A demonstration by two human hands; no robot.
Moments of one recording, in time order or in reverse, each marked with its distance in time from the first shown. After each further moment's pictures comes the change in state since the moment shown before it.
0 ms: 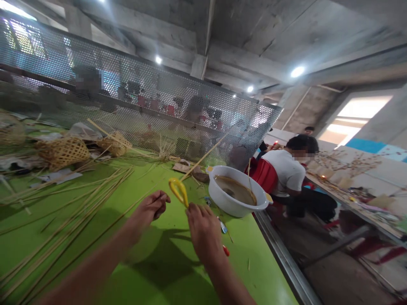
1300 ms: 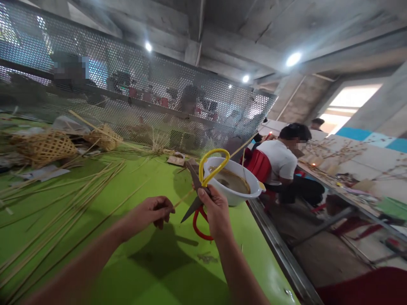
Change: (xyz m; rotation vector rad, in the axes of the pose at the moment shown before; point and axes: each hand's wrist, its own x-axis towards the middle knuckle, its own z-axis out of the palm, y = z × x) left_hand -0.008 0.002 0.005 0.247 -0.320 -0.163; right_hand 0.013 0.024 -0.016 1.159 0.110 0.662
